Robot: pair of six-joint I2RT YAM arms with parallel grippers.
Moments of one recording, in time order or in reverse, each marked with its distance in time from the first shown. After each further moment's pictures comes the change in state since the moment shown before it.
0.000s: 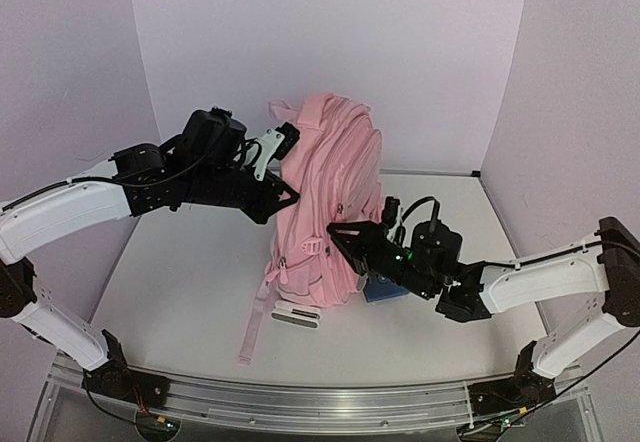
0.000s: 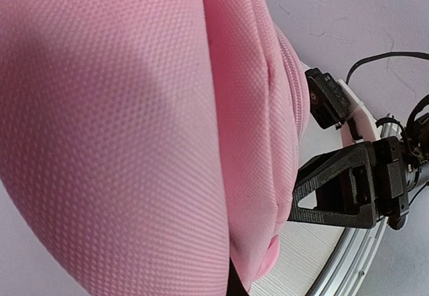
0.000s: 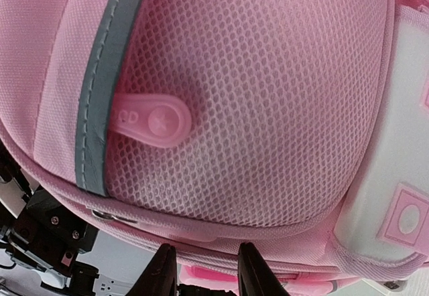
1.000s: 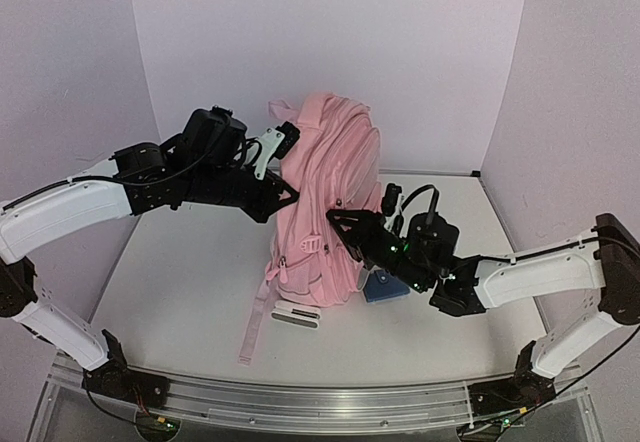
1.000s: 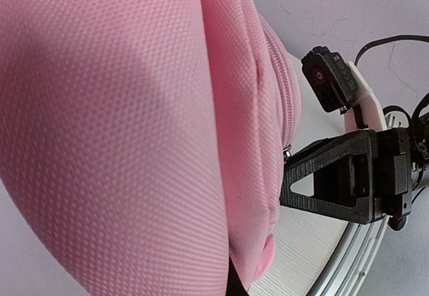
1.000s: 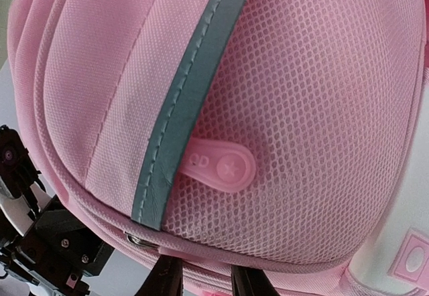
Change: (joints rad) left arm 0.002 0.005 0.008 -0.004 0.000 0.000; right arm -0.012 0.031 0.060 0.022 0.076 -0.096
